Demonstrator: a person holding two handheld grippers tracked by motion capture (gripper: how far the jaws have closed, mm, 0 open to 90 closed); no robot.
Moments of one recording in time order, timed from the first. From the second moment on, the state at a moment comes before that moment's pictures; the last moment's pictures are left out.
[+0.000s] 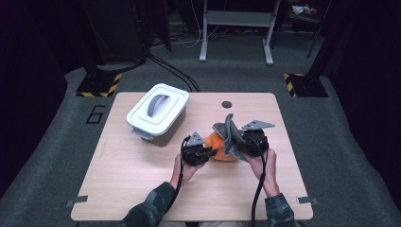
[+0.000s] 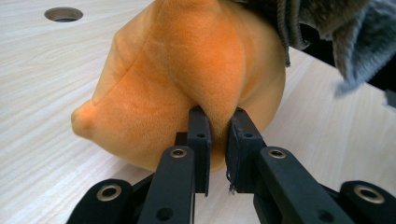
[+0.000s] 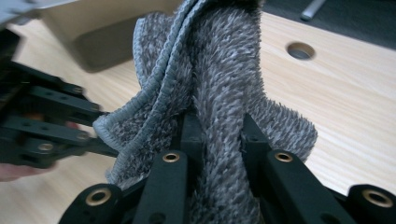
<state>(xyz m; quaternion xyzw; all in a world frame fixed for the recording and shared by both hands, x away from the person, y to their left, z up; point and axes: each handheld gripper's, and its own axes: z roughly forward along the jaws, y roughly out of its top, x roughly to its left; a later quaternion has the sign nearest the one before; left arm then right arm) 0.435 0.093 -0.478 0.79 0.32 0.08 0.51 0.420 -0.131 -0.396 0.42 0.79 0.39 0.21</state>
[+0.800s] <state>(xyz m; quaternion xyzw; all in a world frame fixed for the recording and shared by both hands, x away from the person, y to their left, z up) 0.440 0.095 -0.489 0.80 0.33 0.07 0.50 0.444 -0.158 -0.440 0.49 0.78 0.31 0.22</state>
